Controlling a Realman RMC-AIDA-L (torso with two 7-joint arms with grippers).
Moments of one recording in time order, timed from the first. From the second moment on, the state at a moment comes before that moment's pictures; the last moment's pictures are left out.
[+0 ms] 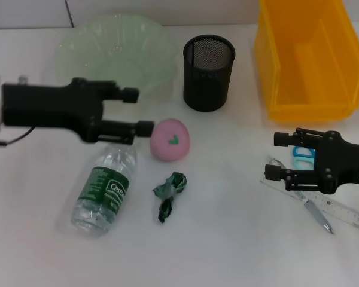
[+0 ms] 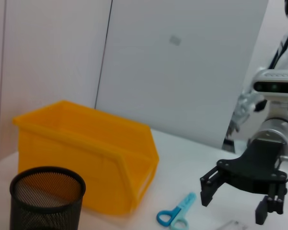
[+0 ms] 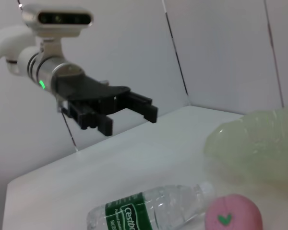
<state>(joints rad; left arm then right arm) -0.44 -2.06 0.88 1.04 1.90 1.74 -1.64 0.39 2.07 -0.69 -0.69 -1.96 -1.71 1.31</state>
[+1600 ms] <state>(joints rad) -0.66 -2.08 1.60 1.06 2.36 1.09 -2.14 0.35 2.07 -0.64 -0.52 -1.97 -1.70 1.21</state>
